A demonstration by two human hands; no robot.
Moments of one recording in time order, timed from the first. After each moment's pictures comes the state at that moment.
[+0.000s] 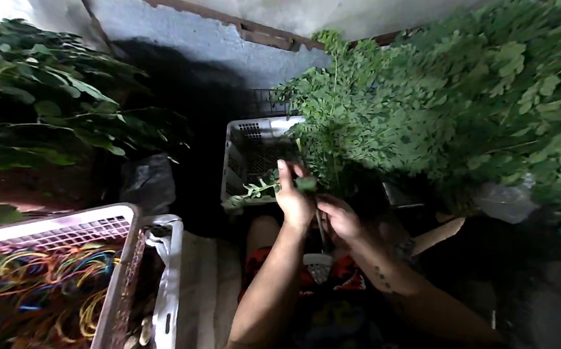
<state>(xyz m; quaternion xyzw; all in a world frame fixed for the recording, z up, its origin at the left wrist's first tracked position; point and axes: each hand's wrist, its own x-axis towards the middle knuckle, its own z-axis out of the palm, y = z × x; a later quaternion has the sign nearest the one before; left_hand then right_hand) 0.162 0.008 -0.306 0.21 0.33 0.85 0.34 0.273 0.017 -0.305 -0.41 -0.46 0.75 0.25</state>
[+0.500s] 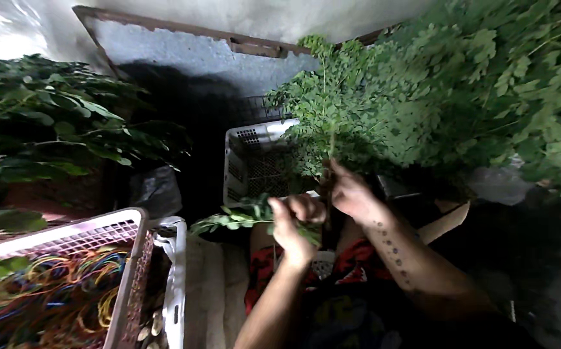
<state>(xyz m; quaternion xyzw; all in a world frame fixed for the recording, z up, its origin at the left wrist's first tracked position) 0.197 -0.054 -0.290 0.25 0.21 0.87 0.38 0.277 0.061 -0.291 -0.40 -0.30 0.81 0.32</state>
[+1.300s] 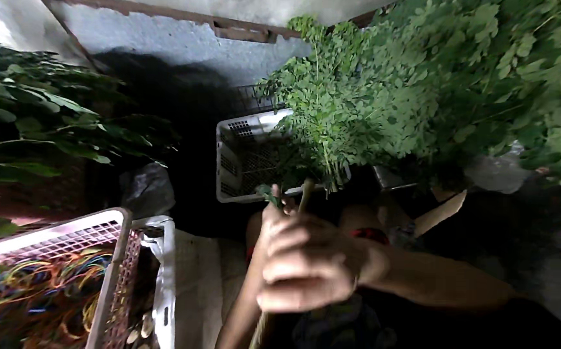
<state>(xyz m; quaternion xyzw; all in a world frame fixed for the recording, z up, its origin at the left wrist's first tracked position) 0.142 -0.051 -0.358 -0.01 0.35 0.69 0.63 0.281 -0.036 -0.234 0.18 -0.83 0.22 0.48</state>
